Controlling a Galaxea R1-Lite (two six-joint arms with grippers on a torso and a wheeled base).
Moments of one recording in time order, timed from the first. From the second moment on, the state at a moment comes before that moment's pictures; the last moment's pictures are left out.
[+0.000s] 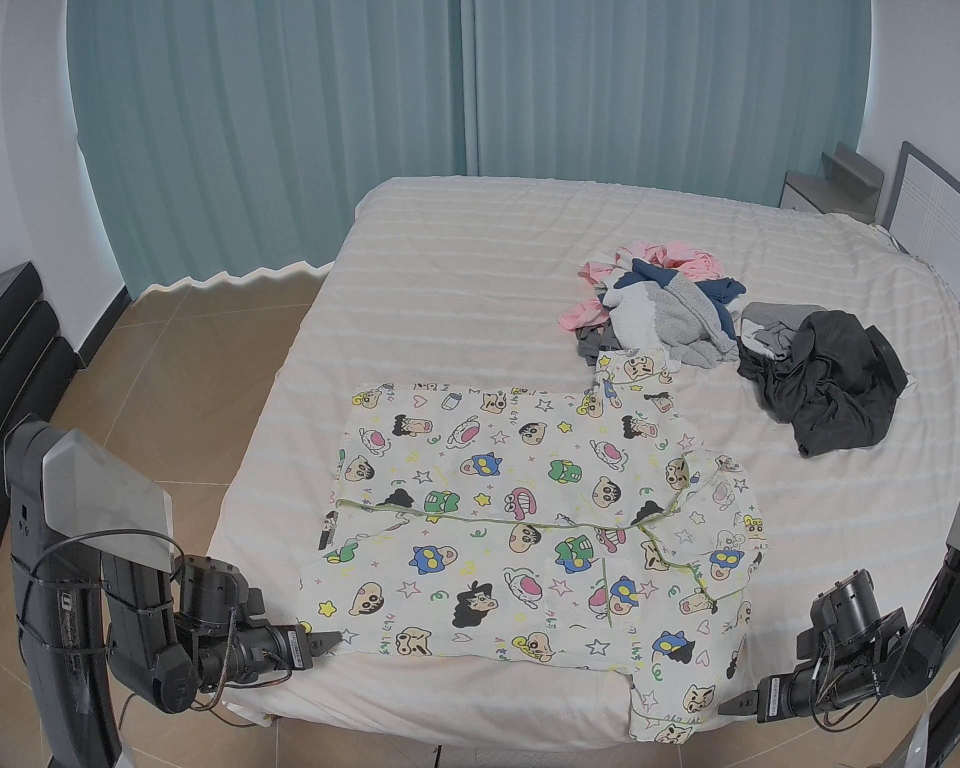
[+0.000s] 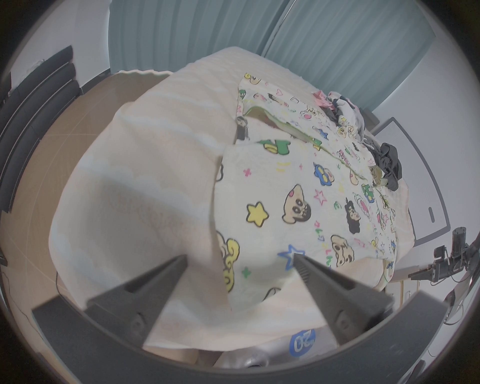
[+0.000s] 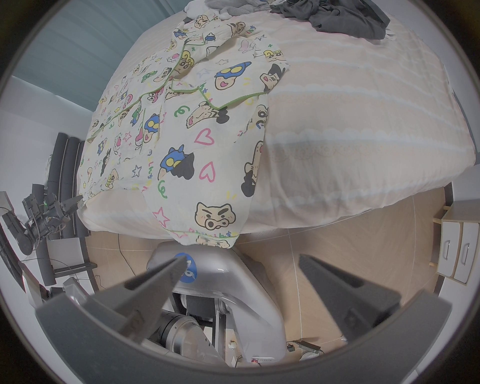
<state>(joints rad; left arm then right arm) -0.18 2.33 -0.18 -1.35 -0.17 -0.34 0.28 1.88 -0.02 -0.68 0.05 0.43</state>
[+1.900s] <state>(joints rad) -0.12 2.19 -0.22 -1.55 -0.27 -0.61 0.10 1.95 -0.80 -0.68 0.03 0.69</state>
